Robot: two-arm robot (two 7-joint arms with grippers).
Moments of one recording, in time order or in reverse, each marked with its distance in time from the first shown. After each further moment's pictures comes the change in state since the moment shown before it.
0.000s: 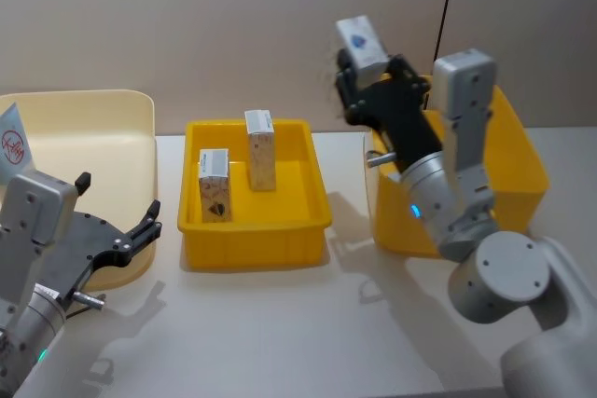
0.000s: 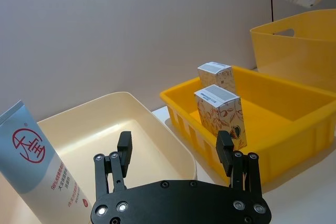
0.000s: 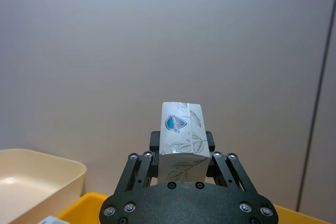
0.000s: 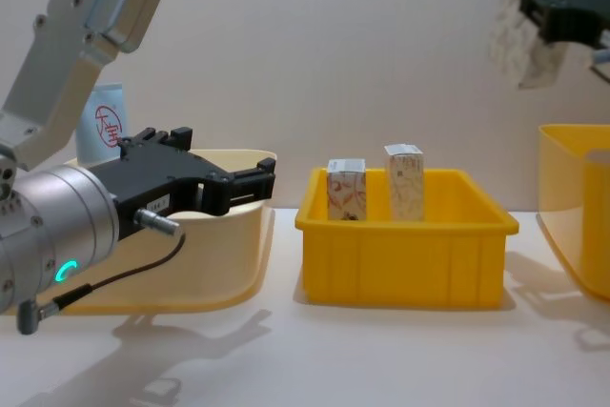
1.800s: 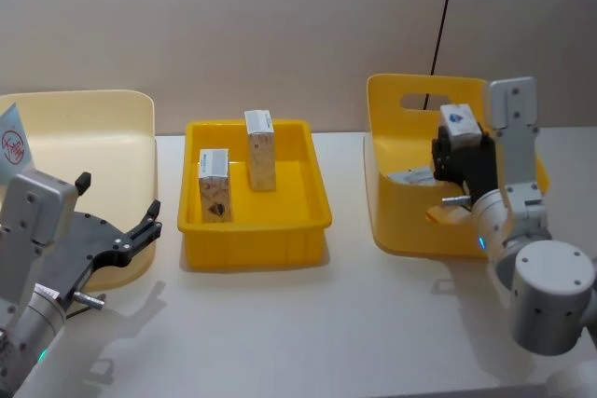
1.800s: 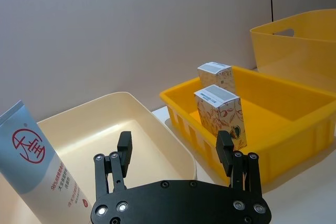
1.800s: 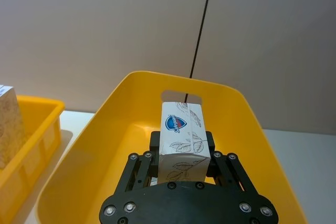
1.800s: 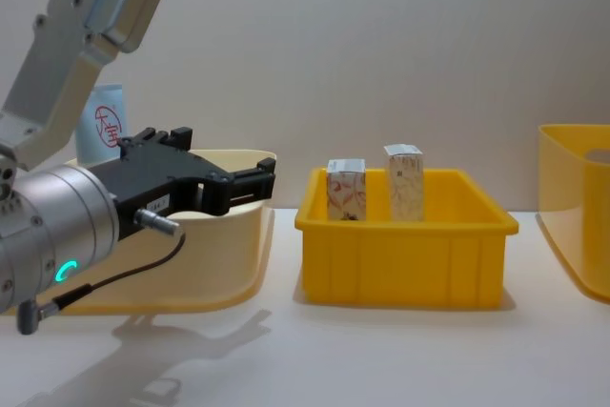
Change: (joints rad) left arm 0.000 0.000 0.000 0.000 0.000 0.000 0.000; right arm -0.106 -0.030 0.157 -0.126 -0.142 0.504 -0.178
